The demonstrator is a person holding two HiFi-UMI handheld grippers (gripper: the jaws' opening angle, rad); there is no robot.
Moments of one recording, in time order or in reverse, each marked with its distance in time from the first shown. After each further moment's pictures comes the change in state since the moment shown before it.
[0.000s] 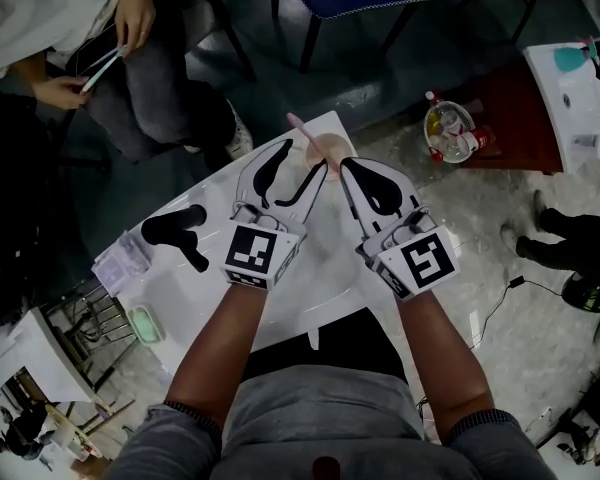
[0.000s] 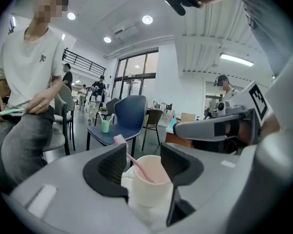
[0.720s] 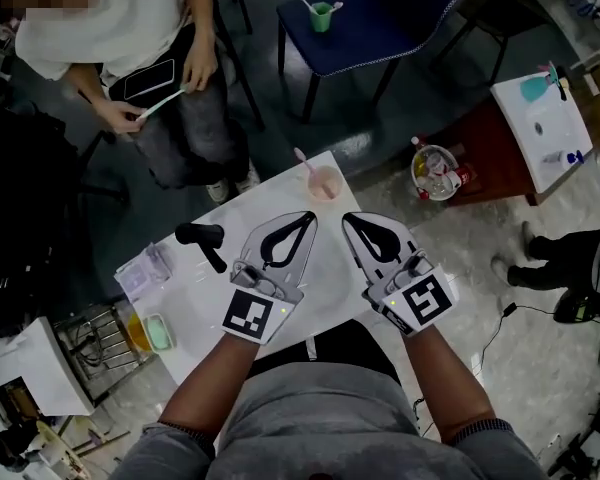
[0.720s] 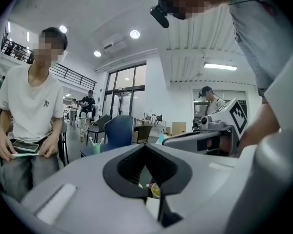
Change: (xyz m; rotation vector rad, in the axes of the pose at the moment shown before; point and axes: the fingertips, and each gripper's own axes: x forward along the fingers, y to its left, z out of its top) left arm -0.092 -0.068 0.101 0.049 -0.117 -0.070; right arm -0.064 0.061 0.074 -0.067 -0.050 0.080
